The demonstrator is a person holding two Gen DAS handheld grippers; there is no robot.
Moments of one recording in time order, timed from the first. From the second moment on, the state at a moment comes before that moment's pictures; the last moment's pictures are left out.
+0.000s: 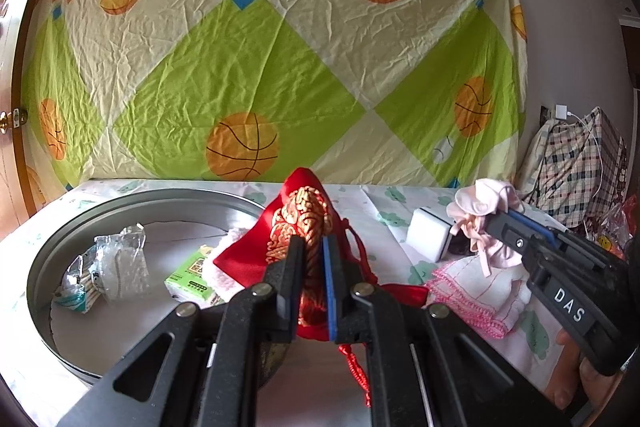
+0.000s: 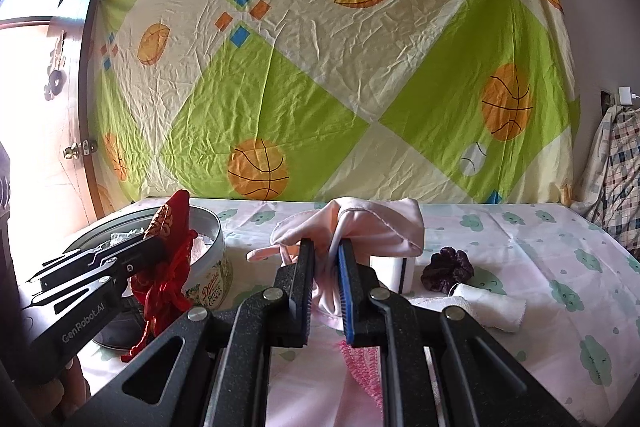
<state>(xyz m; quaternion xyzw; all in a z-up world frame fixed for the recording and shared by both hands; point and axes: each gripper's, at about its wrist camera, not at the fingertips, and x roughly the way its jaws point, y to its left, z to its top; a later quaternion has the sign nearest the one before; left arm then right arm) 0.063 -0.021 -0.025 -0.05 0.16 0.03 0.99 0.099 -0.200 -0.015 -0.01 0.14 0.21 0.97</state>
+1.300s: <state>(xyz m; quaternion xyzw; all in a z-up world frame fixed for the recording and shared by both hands) 0.045 0.014 -0.022 -0.05 0.14 0.06 0.99 0.091 -0.154 -0.017 -0.03 0.14 0.25 0.96</state>
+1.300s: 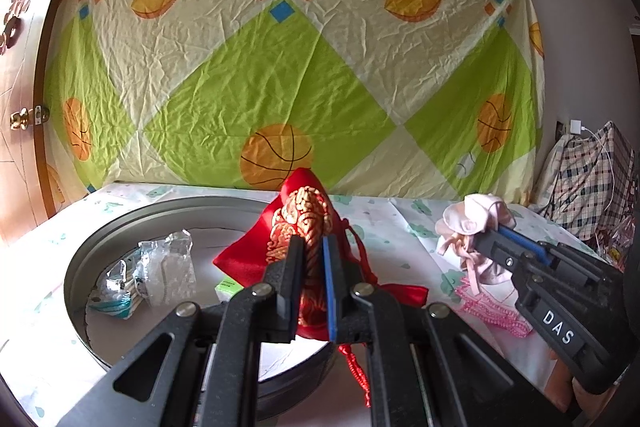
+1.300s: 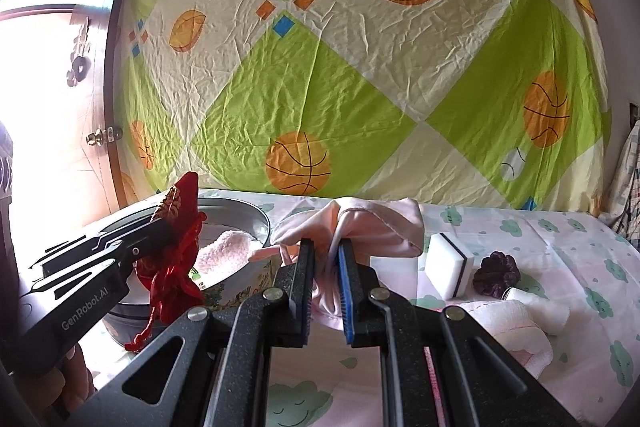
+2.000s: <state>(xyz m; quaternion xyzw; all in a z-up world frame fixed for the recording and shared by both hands) 0.033 0.035 -0.017 -0.06 0.13 0.07 0.99 0.090 -0.135 -0.020 -0.03 0.15 0.27 0.95</state>
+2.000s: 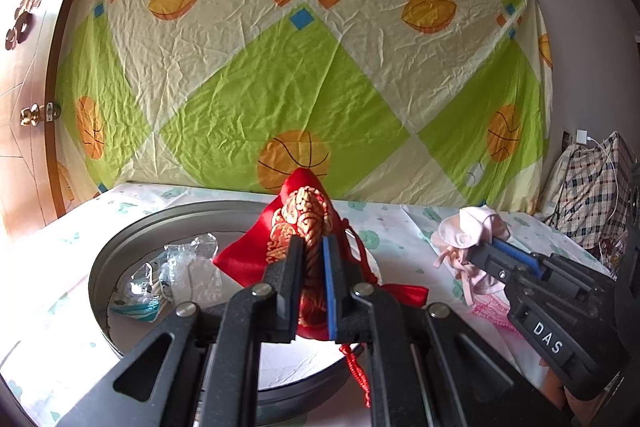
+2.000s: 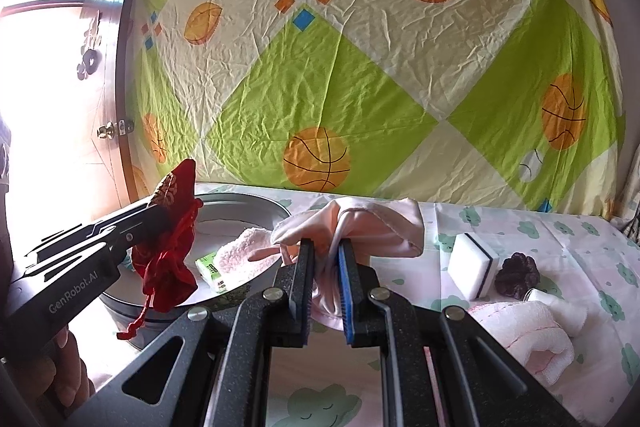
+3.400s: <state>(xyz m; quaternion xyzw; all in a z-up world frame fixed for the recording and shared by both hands) 0.068 0.158 -0.022 -0.09 0.23 0.15 0.96 0.150 0.021 -0.012 -0.08 0.25 0.41 0.87</state>
